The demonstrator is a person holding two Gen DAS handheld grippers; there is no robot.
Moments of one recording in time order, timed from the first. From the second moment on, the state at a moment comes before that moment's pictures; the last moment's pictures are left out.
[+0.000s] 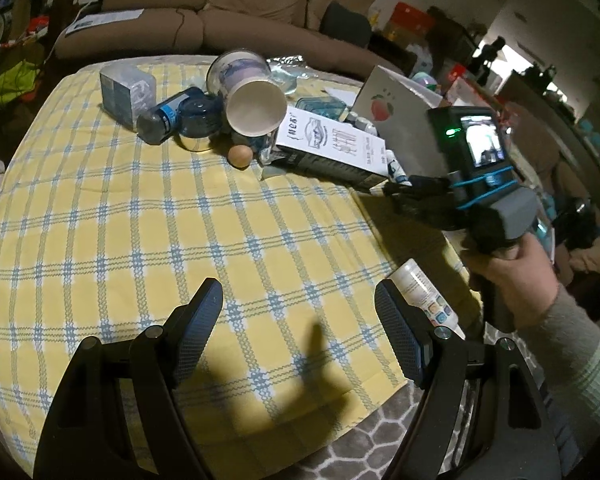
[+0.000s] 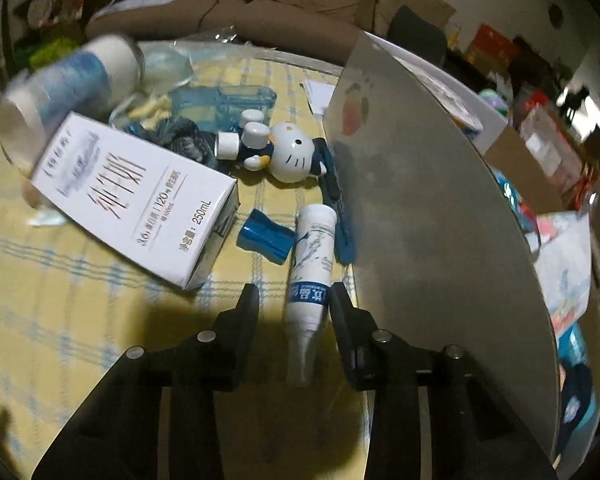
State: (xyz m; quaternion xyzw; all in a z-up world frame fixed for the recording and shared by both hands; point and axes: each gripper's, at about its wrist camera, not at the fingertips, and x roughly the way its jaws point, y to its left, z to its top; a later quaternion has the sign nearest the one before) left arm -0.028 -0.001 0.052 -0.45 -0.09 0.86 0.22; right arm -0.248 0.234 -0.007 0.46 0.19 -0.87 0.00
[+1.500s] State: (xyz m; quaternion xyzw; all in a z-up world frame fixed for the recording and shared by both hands) left arm -0.006 0.075 0.017 -0.47 -0.01 0.86 0.22; right arm -0.081 0.233 0.000 0.48 0.07 -0.86 0.18
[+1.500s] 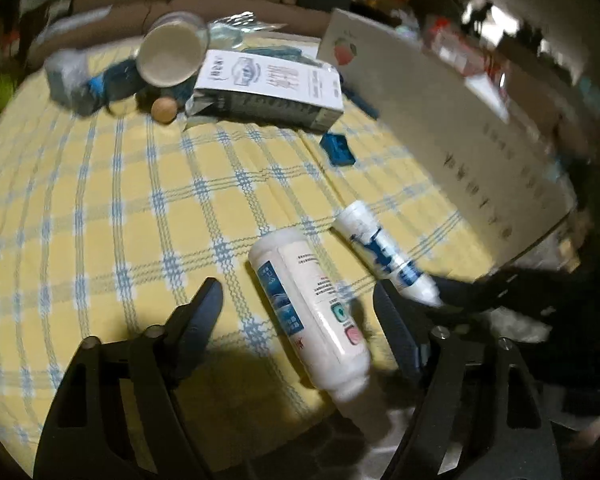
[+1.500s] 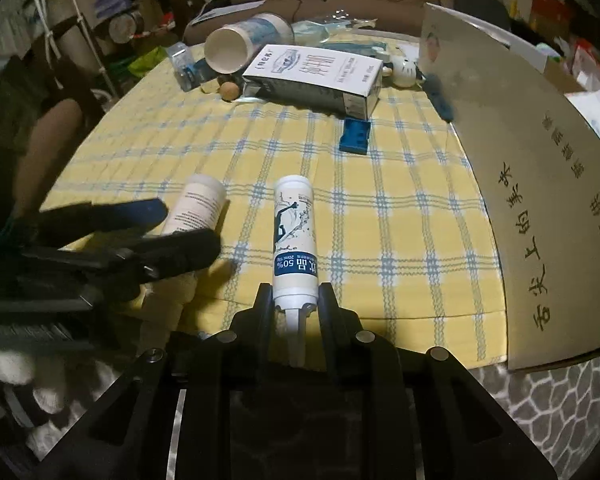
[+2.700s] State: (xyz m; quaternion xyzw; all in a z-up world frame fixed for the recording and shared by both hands) left arm -0.027 0.135 0.128 -0.43 -0.09 0.84 0.33; right arm -0.099 0.329 0.107 0.39 -0.04 -0.90 0.18
